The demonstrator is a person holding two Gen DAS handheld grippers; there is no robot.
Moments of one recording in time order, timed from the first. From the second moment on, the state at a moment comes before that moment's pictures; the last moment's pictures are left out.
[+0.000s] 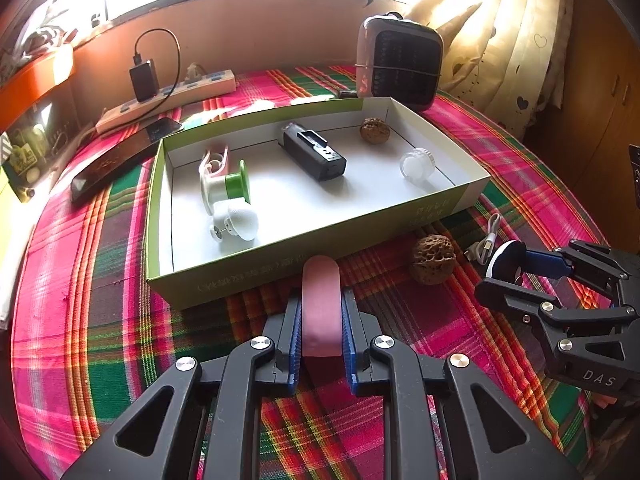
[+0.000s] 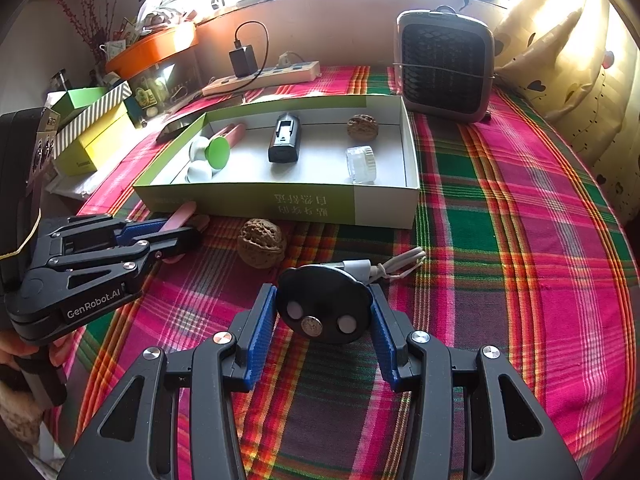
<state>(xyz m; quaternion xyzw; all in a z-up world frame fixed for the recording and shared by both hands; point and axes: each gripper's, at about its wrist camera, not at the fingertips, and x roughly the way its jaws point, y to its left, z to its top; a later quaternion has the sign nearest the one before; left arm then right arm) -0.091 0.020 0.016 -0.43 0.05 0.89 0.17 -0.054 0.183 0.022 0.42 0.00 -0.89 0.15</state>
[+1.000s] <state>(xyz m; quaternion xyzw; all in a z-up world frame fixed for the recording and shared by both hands) -0.080 0.021 0.045 -0.40 0.04 0.90 0.18 -0.055 0.180 0.051 0.39 0.00 -0.91 0.15</state>
